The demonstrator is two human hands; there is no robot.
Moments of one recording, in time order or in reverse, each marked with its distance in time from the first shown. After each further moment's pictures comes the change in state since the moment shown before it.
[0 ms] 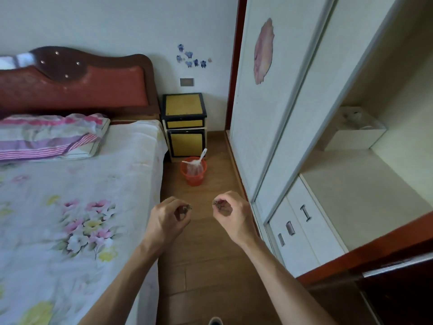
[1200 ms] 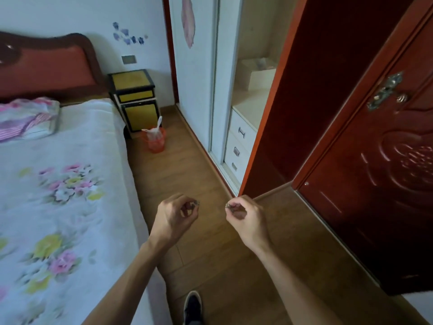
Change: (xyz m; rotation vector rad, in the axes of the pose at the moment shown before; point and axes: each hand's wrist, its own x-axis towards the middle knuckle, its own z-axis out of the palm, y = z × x) left_hand -0.372 0.187 -0.074 -0.197 -0.176 0.245; right_hand -0.443 -0.214 -0.114 -0.127 0.235 0.289
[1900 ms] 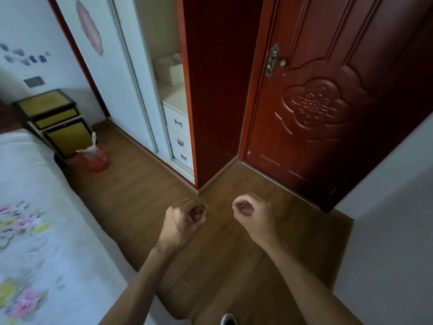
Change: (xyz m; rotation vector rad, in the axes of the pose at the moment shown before) left_hand -0.101 0.120 0.036 -0.220 -0.275 0.211; right_hand -0.188 -0.039 -0.112 -0.203 0.276 0.220
